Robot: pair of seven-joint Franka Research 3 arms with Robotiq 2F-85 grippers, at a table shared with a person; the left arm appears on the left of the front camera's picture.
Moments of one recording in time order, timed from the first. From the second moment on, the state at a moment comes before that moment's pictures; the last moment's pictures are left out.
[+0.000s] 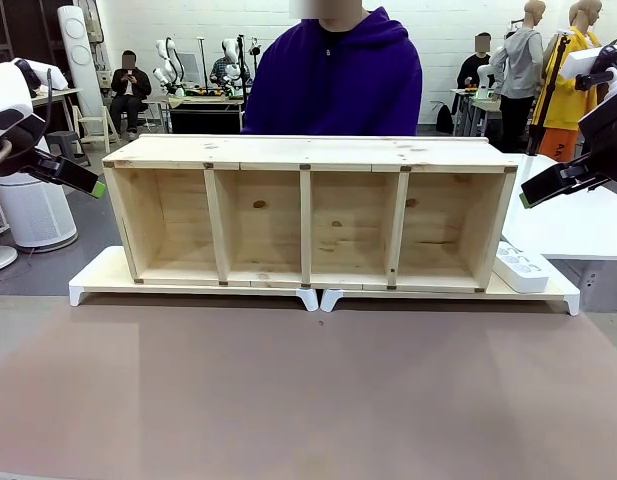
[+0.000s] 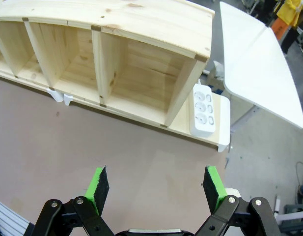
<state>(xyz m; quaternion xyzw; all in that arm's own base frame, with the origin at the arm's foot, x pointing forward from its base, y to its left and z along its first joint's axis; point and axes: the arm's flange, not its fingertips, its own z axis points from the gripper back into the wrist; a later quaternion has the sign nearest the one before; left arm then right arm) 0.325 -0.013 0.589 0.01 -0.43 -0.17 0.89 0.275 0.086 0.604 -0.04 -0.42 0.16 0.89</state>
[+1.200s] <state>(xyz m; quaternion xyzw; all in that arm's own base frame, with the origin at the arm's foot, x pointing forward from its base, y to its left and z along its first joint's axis) 0.325 -0.013 0.589 0.01 -0.43 -0.17 0.89 0.275 0.086 0.604 -0.04 -0.42 0.16 0.89</state>
